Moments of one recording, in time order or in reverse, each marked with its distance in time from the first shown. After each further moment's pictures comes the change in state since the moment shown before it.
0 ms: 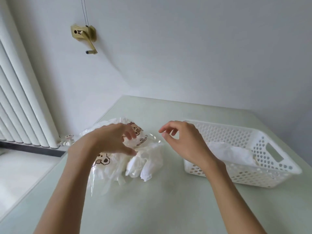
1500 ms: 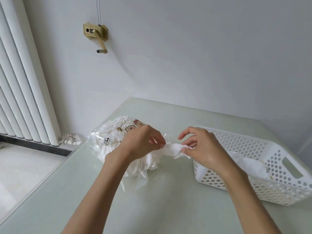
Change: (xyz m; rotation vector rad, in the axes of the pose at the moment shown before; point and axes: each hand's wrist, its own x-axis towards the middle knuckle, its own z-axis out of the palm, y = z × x) left_hand 0.045 0.009 0.037 -0.216 0.308 0.248; right_hand 0.009 0.008 -0.004 0.038 -0.102 0.151
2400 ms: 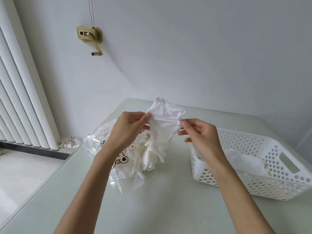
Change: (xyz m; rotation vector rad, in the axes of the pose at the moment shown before) left_hand -0.002 0.010 -0.023 -0.577 0.304 -0.068; right_hand 0.007 -0.006 0.003 0.698 0.296 0.060
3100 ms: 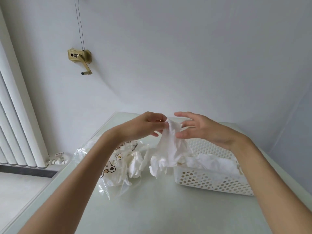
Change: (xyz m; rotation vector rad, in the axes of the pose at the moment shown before) left_hand 0.013 0.086 0.025 0.093 -0.561 0.040; right_hand 0.009 -0.075 -0.080 -0.390 -0.568 0.083
